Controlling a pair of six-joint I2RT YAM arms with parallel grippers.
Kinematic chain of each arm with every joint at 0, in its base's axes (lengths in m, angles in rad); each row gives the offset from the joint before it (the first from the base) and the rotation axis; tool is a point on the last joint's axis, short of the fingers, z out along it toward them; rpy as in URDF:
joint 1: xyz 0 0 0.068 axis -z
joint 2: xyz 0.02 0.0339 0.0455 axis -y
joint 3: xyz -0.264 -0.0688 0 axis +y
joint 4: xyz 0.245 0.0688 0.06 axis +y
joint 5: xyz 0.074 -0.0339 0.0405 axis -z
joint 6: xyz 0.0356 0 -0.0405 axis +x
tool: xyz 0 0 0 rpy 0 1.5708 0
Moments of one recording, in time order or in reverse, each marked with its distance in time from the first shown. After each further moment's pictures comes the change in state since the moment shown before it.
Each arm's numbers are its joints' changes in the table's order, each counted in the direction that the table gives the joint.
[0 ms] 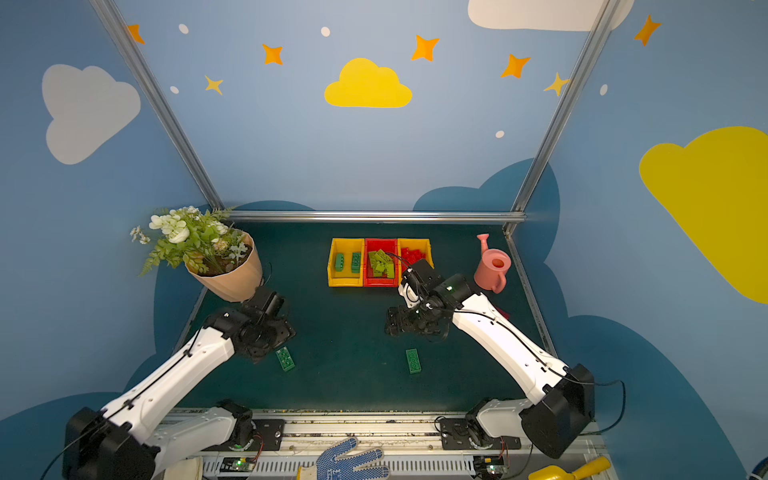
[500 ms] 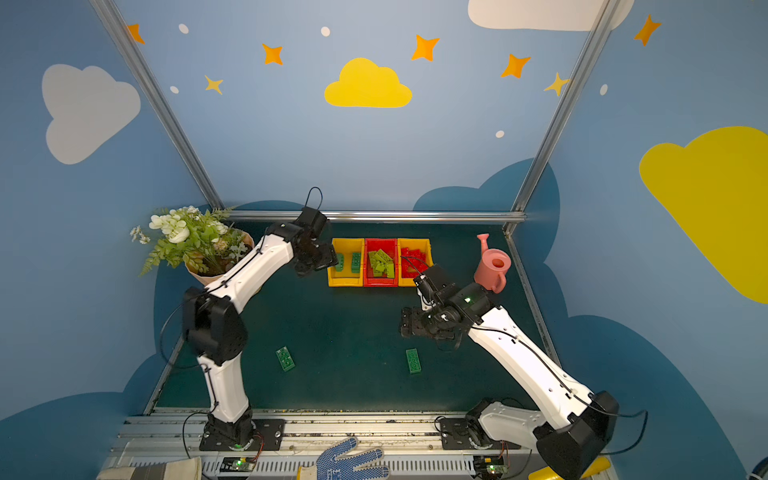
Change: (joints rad) left arm -0.028 -0.788 -0.918 0.026 0.066 0.348; right arm 0.004 0.112 0.027 0.054 0.159 0.130
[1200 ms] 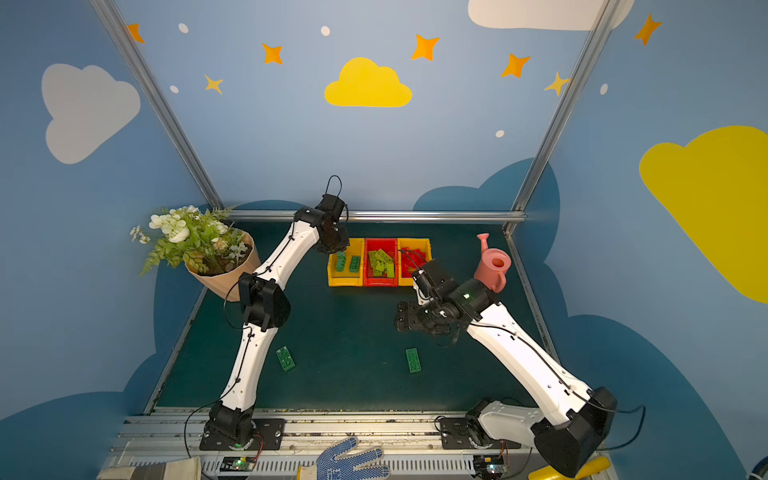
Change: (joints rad) left arm -0.010 -0.674 -0.904 0.190 0.045 0.122; right arm -0.006 0.022 -0.034 -0.011 0.013 0.015
